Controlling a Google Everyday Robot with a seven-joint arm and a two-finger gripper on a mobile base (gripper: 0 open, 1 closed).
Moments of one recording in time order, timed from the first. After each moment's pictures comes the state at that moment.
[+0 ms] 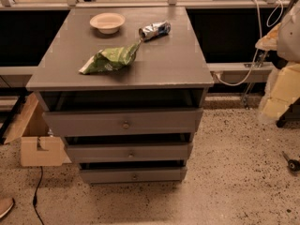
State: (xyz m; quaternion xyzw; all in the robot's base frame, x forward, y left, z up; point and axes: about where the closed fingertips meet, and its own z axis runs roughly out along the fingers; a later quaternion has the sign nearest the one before) arm 0.438 -0.216 0.976 -0.60 0.78 -0.03 0.16
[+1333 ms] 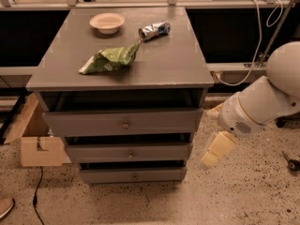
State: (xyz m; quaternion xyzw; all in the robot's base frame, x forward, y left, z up) arm 0.441 -0.149 0.785 -0.55 0.80 0.16 0.19
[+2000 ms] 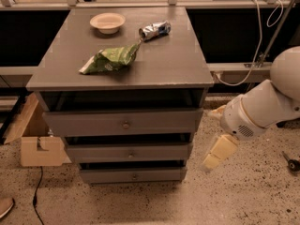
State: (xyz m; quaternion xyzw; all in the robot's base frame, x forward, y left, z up) arm 0.439 -0.151 0.783 -0.55 0.80 0.16 0.20
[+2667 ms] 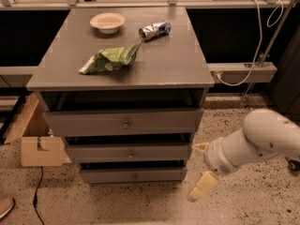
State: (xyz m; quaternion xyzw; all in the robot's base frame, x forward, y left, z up) arm 0.422 -0.134 0.644 -0.57 0.77 0.22 0.20
